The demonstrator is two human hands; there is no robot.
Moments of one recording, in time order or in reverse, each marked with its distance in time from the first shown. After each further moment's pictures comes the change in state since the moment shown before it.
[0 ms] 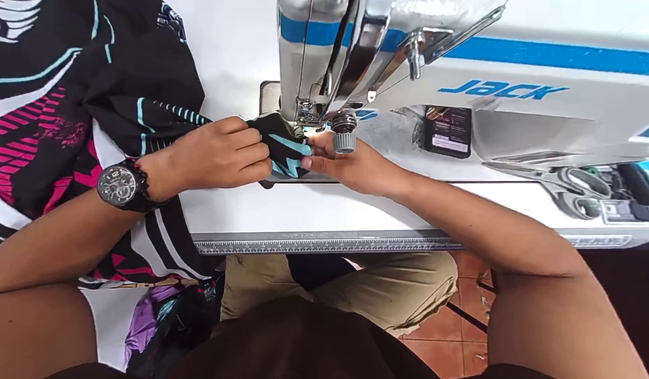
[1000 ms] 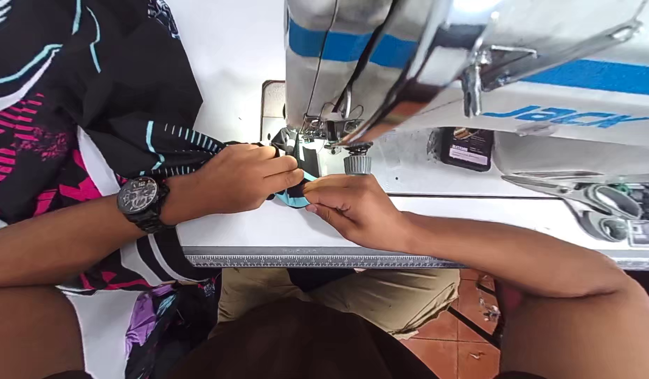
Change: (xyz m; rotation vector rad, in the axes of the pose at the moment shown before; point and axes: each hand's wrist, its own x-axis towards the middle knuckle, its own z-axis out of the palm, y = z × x) left_hand 0.012 0.019 0.029 -0.291 -0.059 -0.290; right_hand -0.025 0.019 0.025 -0.411 0.089 -0.442
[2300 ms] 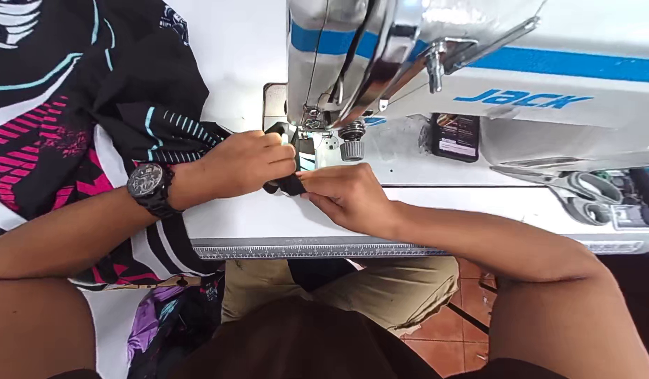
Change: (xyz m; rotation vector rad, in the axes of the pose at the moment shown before) left_hand 0.004 -0.007 -0.006 0.069 -0.020 0.084; right_hand 0.006 -0.003 0.008 -0.184 0.077 -0.070
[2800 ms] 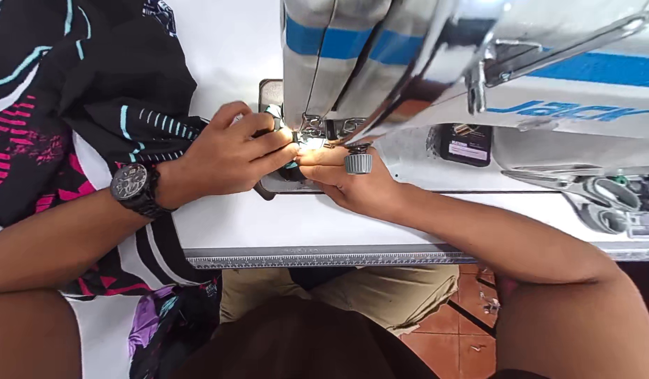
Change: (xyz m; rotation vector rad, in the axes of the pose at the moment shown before) left_hand -0.007 -0.014 0.001 0.188 0.181 -0.070; right_hand 0.010 0.038 -0.007 -0.200 -0.036 -0.115
